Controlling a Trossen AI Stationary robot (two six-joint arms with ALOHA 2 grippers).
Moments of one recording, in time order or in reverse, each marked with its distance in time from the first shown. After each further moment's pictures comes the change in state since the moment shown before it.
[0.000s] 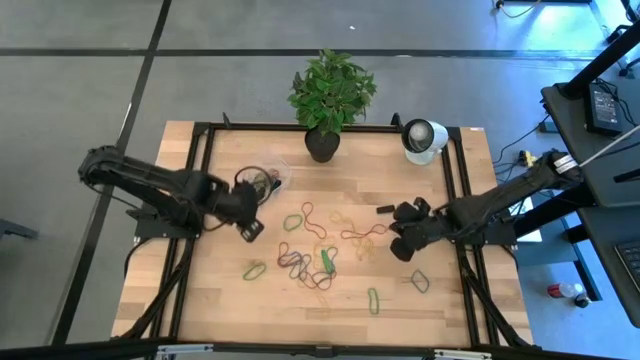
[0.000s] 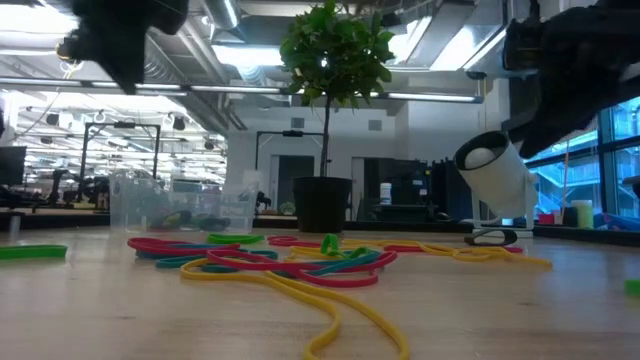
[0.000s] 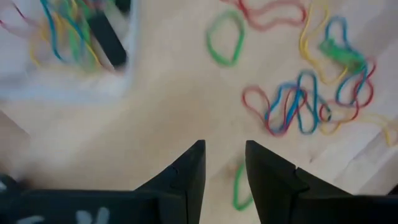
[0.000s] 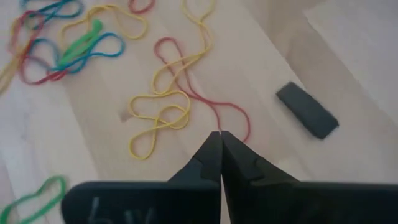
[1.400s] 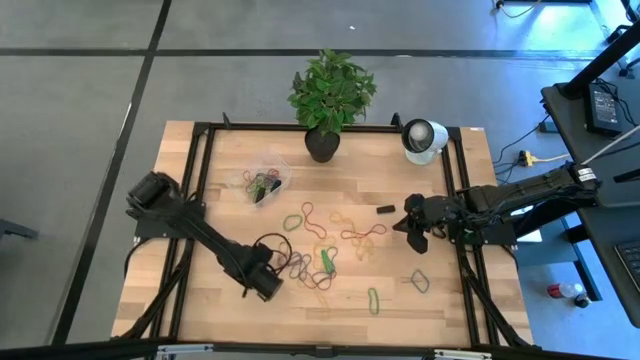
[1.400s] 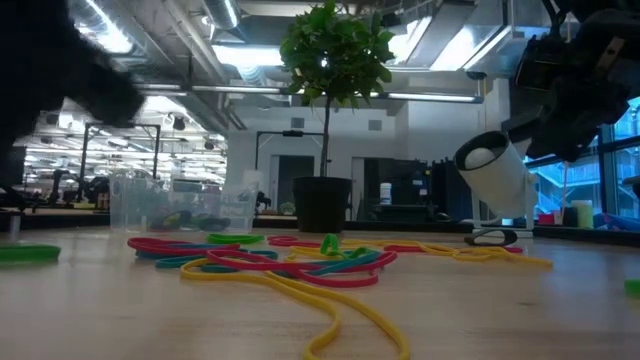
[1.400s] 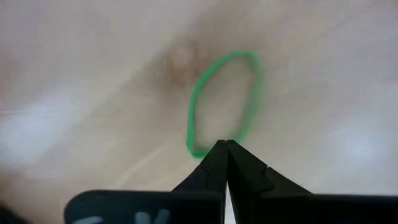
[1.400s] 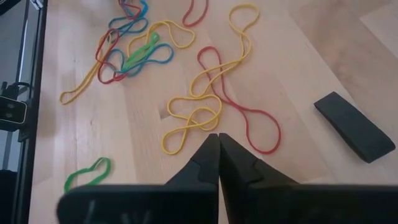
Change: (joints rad) left arm -0.322 0.579 0.062 0.189 0.204 -0.410; right arm -0.200 -0.351 -0.288 0.277 -0.313 -0.219
